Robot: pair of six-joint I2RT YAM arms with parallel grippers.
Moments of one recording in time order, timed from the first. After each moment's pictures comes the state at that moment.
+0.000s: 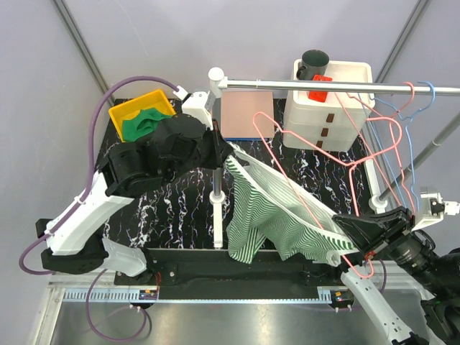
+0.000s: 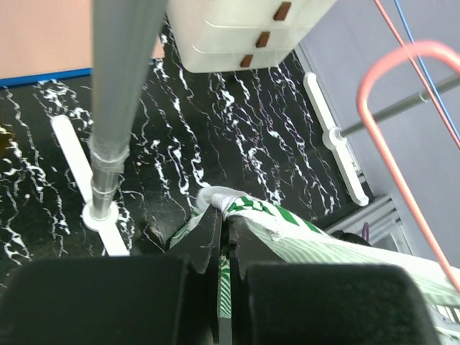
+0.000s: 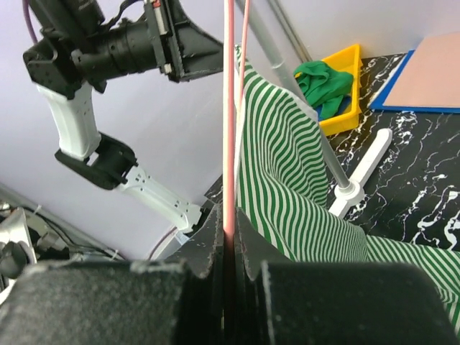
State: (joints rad) left arm -1.08 1.36 1.98 -1.08 -0.42 -0.65; right arm 0.36 0.31 1.33 -0.85 -0.44 0.69
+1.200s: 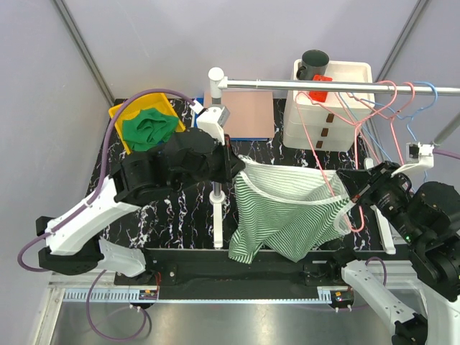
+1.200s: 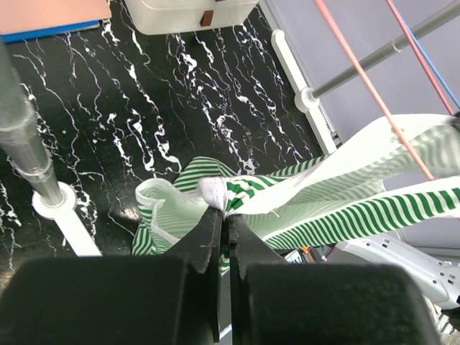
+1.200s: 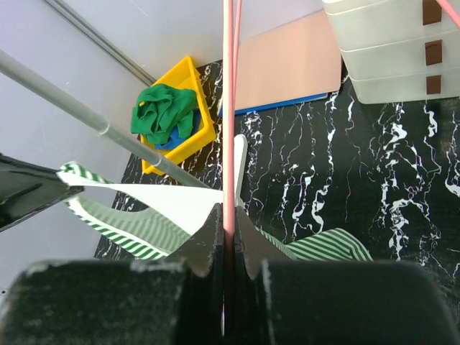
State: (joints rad) left arm -1.16 1.33 1.83 -0.98 -0.34 -0.69; right arm 0.36 0.62 1.45 -0.98 0.00 0.58
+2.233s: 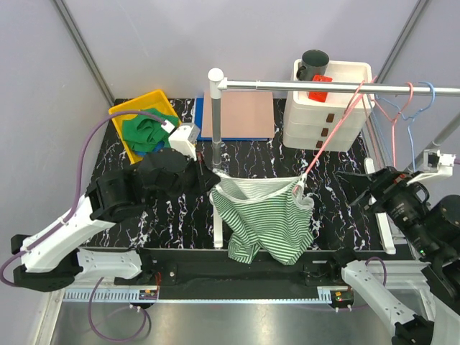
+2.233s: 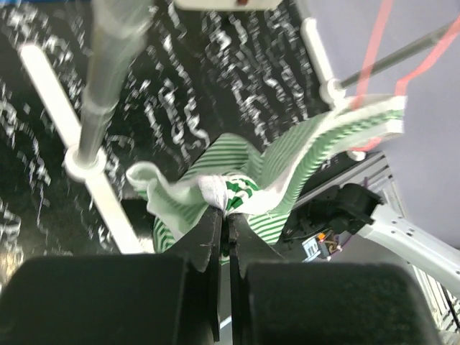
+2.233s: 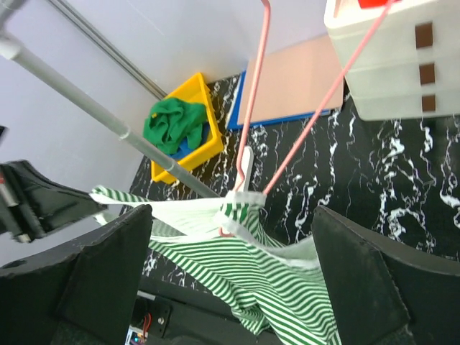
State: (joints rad) left arm -1.12 1.09 1.55 -0.97 -0.35 -0.75; right arm 0.36 0.61 1.54 -1.05 0.01 0.58
